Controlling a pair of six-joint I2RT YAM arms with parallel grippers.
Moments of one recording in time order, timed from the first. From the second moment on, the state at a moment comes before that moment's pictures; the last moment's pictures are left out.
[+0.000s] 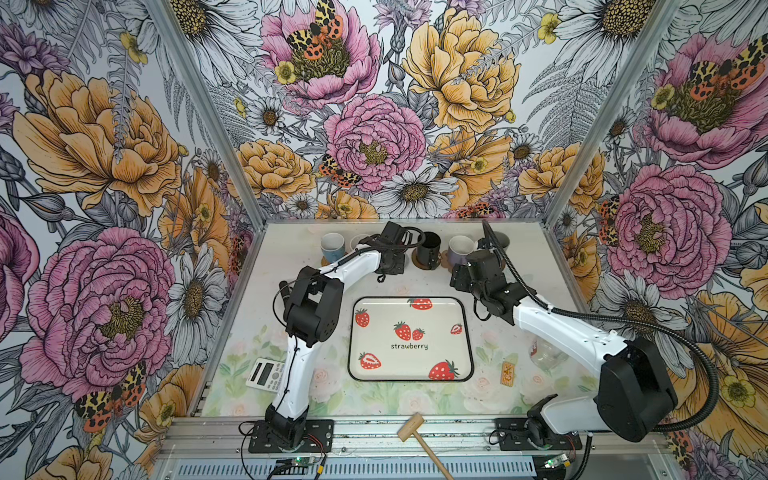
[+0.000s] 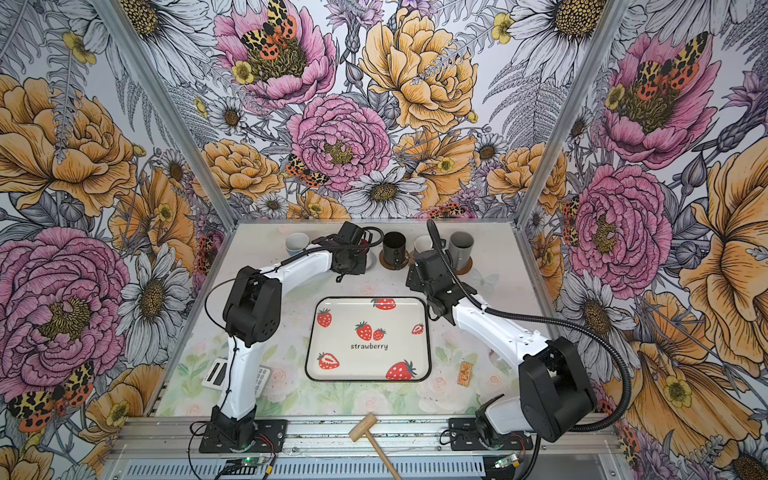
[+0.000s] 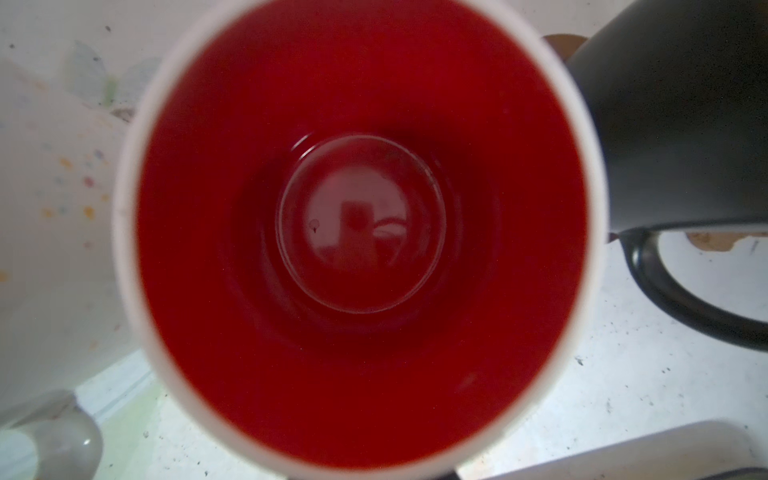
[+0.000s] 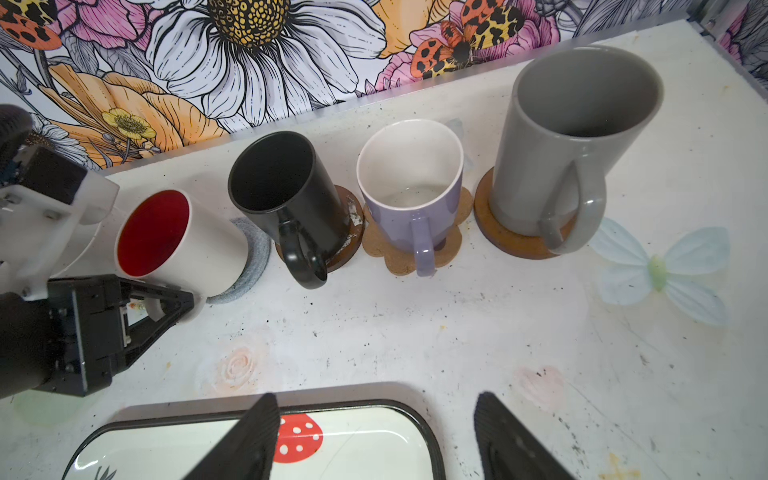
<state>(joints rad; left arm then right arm) -0.52 2.20 1.78 -0.62 -0.09 -0.36 0.48 1.40 0.96 -0.27 0.30 0.53</state>
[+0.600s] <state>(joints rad) -0.52 2.21 1.79 -0.59 -0.09 -0.36 0.48 1.40 0.96 -0.27 0.29 0.53</state>
